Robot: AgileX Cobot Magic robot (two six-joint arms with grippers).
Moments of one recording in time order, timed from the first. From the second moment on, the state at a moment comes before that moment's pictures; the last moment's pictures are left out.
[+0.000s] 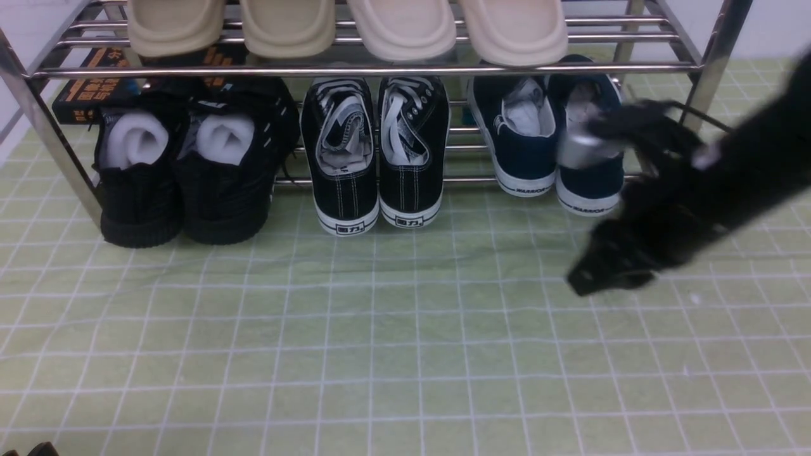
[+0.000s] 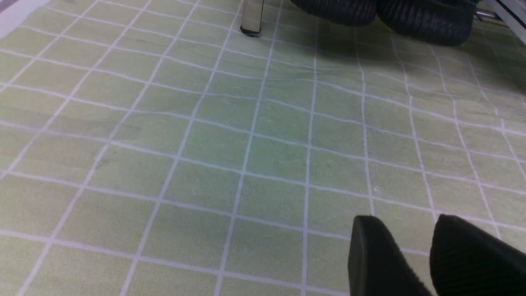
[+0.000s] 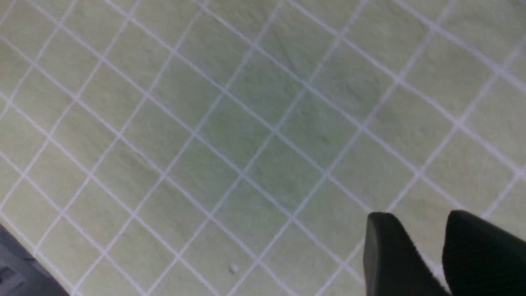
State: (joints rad) right arm 0.44 1.58 -1.28 0.36 0.93 -0.36; left arm -0.05 -0.01 0.02 0.18 0.39 -0.37
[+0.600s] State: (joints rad) right arm 0.51 1.94 -1.70 -0.06 0.64 -0.05; left arm -0.05 -0.01 0.02 0.18 0.39 -0.37
